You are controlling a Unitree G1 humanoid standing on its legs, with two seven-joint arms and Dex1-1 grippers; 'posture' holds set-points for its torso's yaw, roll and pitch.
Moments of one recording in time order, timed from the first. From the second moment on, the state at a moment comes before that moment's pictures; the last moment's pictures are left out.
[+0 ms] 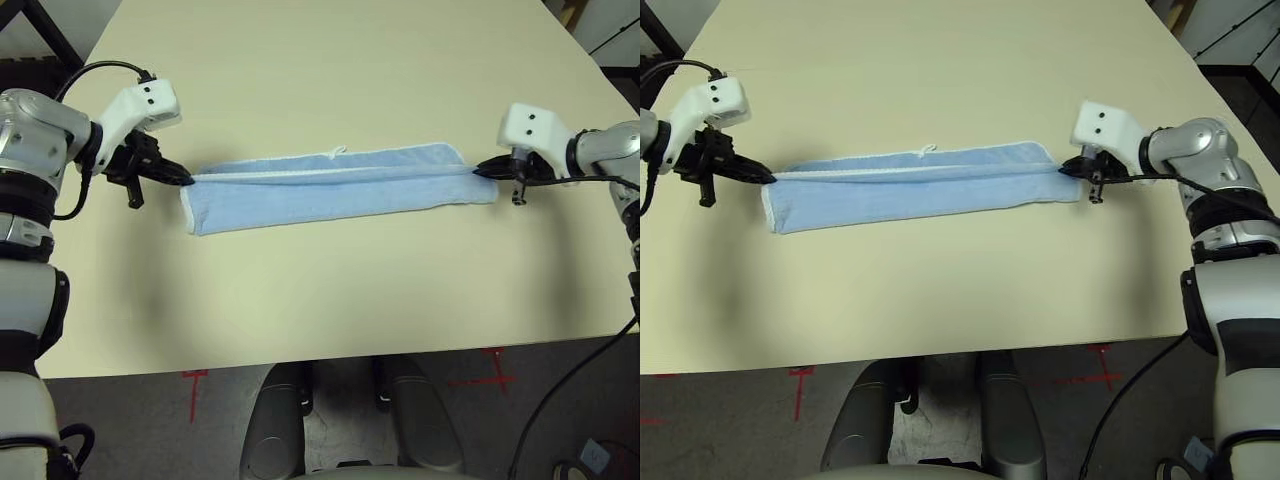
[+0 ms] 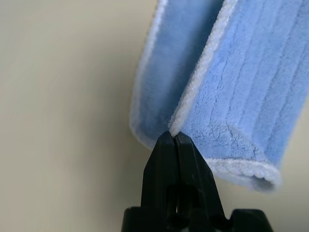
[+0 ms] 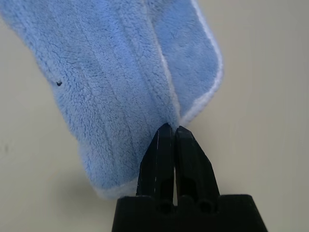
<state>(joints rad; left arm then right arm) -1.27 0.93 -0.47 1.02 0.07 0.11 -1.36 -1.13 -0.74 0.26 1.13 -0.21 -0.31 1.06</state>
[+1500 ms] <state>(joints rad) -1.31 0.87 -0.31 1.23 0.28 -0.11 -1.11 -1.20 -0.65 0.17 1.18 -0.24 -0.24 0.74</state>
